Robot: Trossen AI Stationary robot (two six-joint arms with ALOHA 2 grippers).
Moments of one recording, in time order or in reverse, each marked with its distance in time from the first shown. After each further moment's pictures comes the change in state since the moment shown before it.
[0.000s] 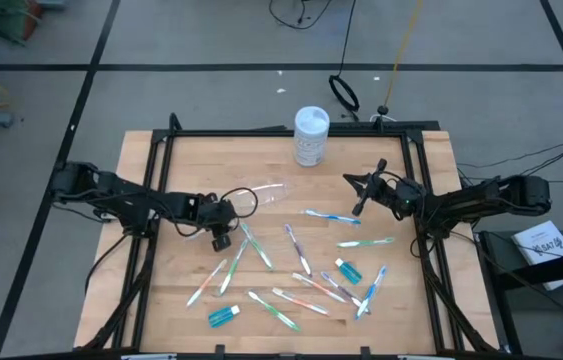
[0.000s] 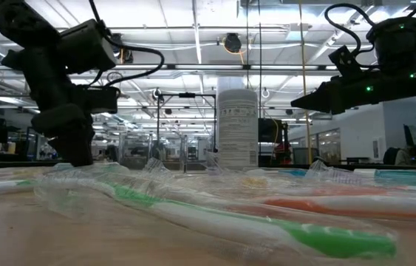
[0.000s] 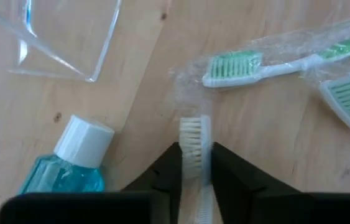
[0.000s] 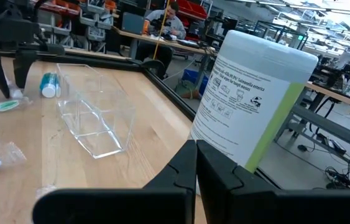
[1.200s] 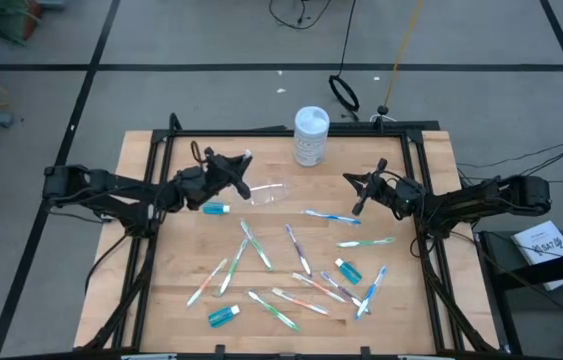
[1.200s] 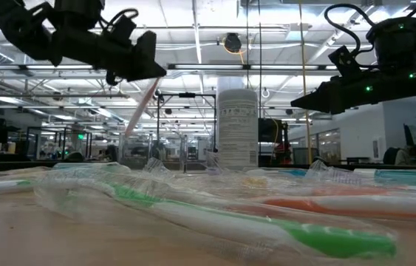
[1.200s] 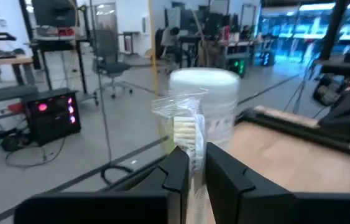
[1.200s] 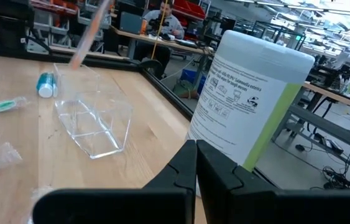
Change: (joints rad) left arm 0.180 -0.079 -0.052 1.072 -0.437 0.285; right arm -0.008 0.000 0.001 0.000 0.002 -0.004
